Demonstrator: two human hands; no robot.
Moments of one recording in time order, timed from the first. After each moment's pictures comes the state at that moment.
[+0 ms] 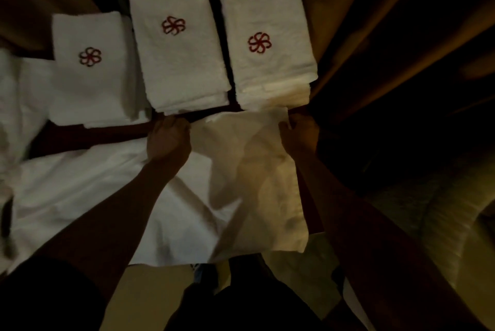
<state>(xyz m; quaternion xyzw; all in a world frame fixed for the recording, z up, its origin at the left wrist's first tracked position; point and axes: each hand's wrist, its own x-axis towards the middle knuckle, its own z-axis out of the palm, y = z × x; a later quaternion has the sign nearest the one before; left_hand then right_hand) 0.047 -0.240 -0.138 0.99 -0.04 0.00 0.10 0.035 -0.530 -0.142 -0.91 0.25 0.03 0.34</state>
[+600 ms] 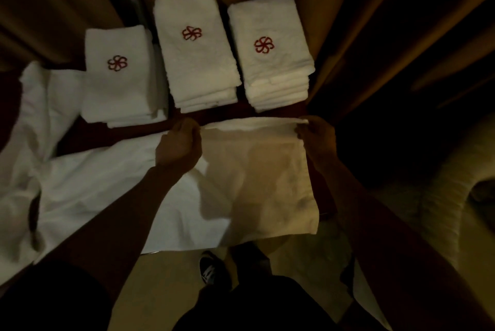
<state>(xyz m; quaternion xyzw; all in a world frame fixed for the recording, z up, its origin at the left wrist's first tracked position) -0.001 -0.222 -0.095 0.97 -0.06 0.02 0.22 -0.031 -0.535 -0.096 -0.79 0.30 -0.01 0.53</state>
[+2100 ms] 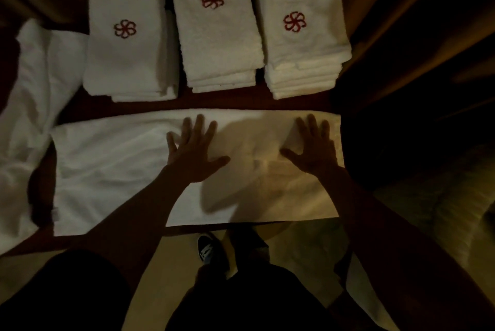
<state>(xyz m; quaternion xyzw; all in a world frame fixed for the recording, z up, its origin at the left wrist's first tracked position) -0.022 -0.206 -0.156 0.96 -0.09 -0.26 0.06 -0.036 -0.517 -0.160 -0.96 0.10 0.25 0.12</state>
